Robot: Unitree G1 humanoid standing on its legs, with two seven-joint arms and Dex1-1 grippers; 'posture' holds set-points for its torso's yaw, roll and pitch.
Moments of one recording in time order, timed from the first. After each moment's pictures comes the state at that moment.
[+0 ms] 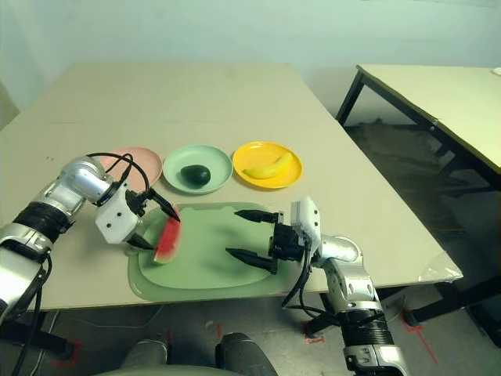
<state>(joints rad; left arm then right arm) -0.85 0.57 -0.53 0.78 -0.02 -0.94 -1.60 -0.14 -0.45 -0.02 0.13 0.40 -0.06 1.32</state>
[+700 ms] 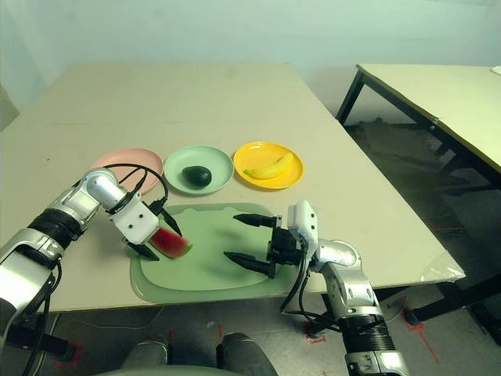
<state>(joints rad) -0.83 0.56 -0.59 0.74 0.03 -0.70 -1.60 -0.11 -0.45 0.01 0.11 0.41 -0.05 1.30</state>
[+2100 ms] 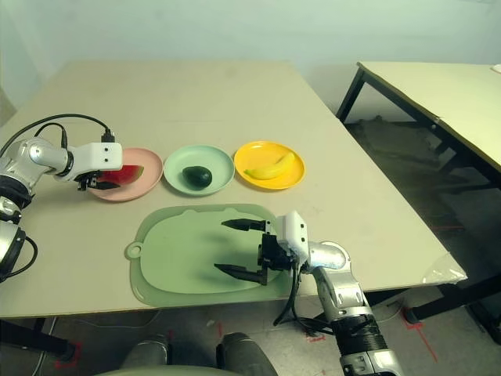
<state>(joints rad) -1.12 0.66 -0.47 1.32 0.39 -0.47 -0.91 -0.11 -0.44 0.09 0.12 0.38 -0.20 1.26</state>
